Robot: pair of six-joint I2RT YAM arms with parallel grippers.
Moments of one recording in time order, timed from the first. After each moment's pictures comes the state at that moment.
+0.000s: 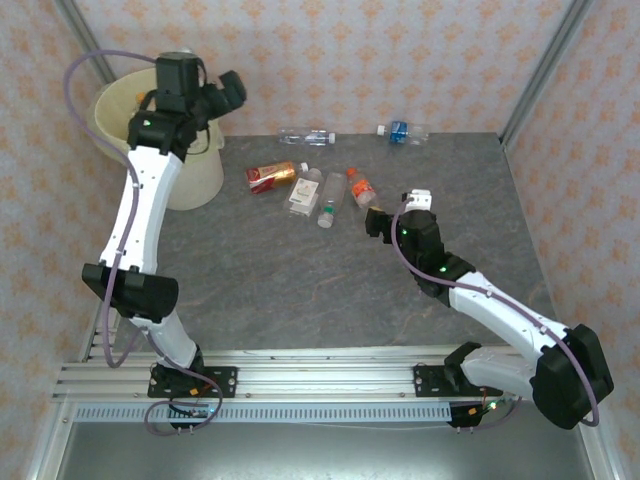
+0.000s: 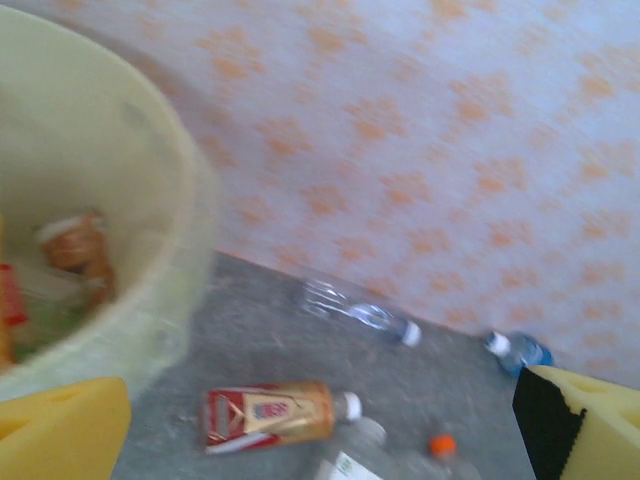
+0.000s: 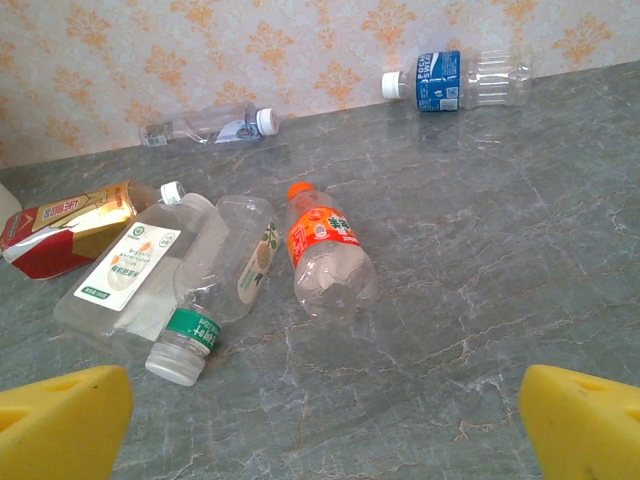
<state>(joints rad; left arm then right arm) -0.13 1.74 2.12 -0.84 -0.12 -0.49 0.57 1.10 0.68 0.01 0.37 0.39</state>
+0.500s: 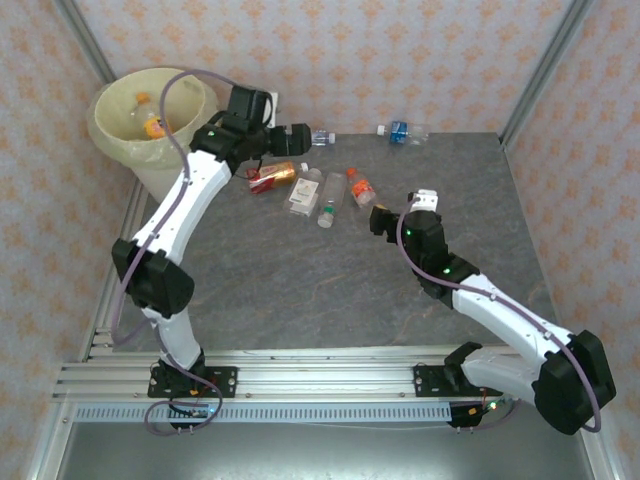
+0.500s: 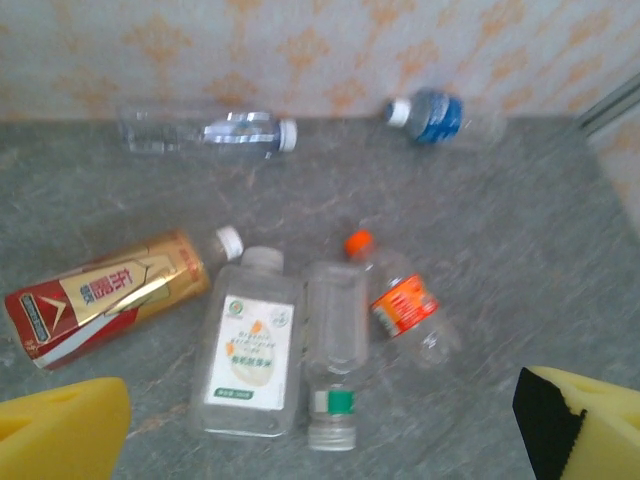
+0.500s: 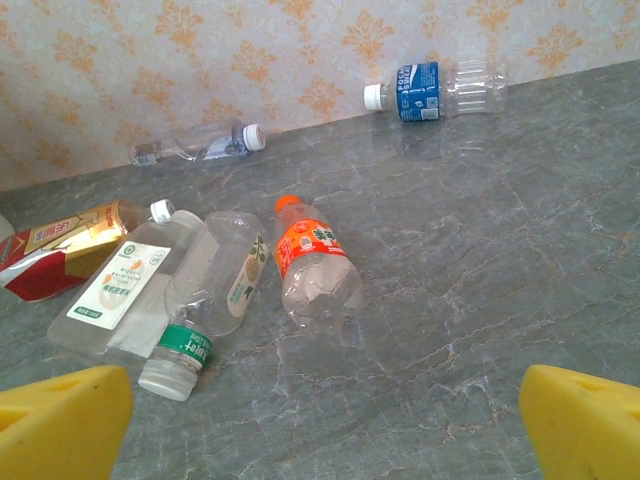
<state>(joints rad) -0.32 1.85 1.97 -0.82 0.08 -0.33 0.55 1.07 0.67 0.00 0.39 0.42</state>
